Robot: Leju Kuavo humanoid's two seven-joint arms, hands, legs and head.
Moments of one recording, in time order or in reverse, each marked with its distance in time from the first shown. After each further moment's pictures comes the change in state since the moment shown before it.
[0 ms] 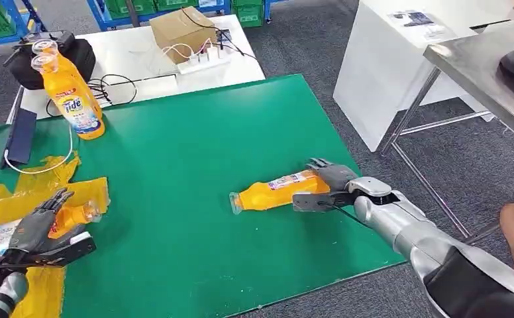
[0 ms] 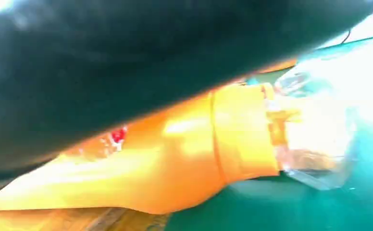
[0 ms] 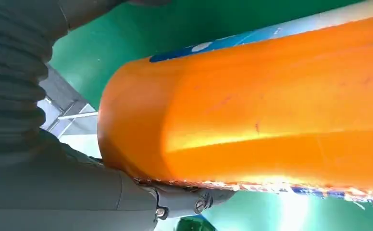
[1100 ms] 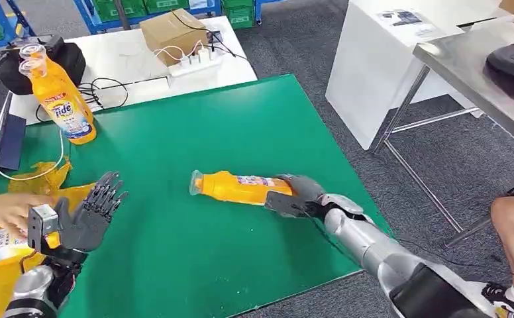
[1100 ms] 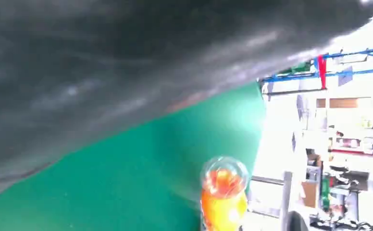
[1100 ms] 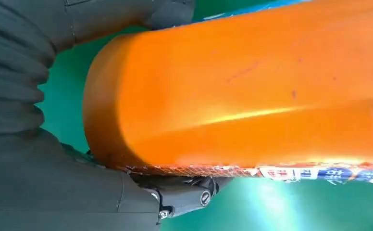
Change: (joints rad) left arm 0.218 -0.245 0.177 -0.527 1.167 -0.922 -0.012; right arm 0.128 0.181 -0.226 0.045 -0.185 -0.047 -0.051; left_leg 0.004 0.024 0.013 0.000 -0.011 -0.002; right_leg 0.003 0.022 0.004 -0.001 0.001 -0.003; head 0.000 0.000
